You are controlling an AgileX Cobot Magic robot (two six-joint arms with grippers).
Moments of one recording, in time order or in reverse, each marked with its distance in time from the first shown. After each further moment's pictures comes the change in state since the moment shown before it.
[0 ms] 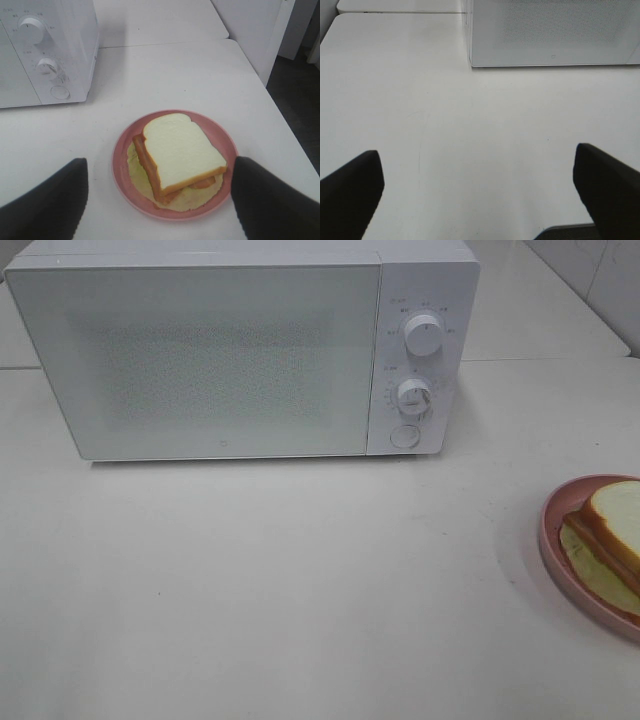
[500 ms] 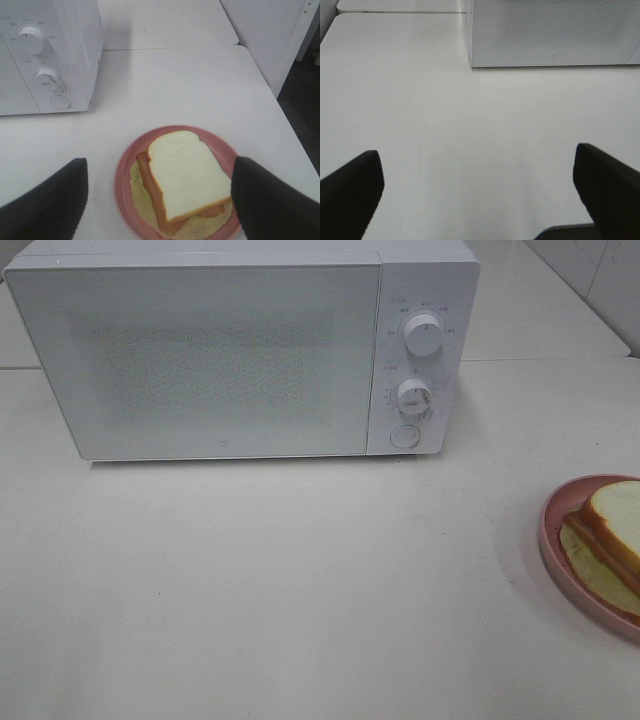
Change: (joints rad) left arm 0.000 0.000 0.000 0.000 0.000 0.000; right arm 0.000 0.248 0.000 -0.005 -0.209 0.000
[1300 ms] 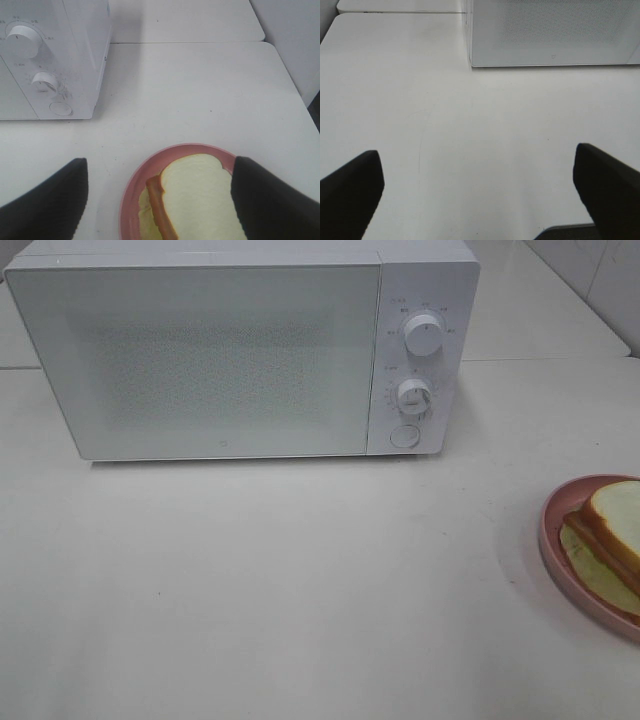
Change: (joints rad) left arm 0.000 0.000 0.000 0.001 0.000 0.000; right arm 0.000 0.398 0.000 0.002 -0.327 0.000
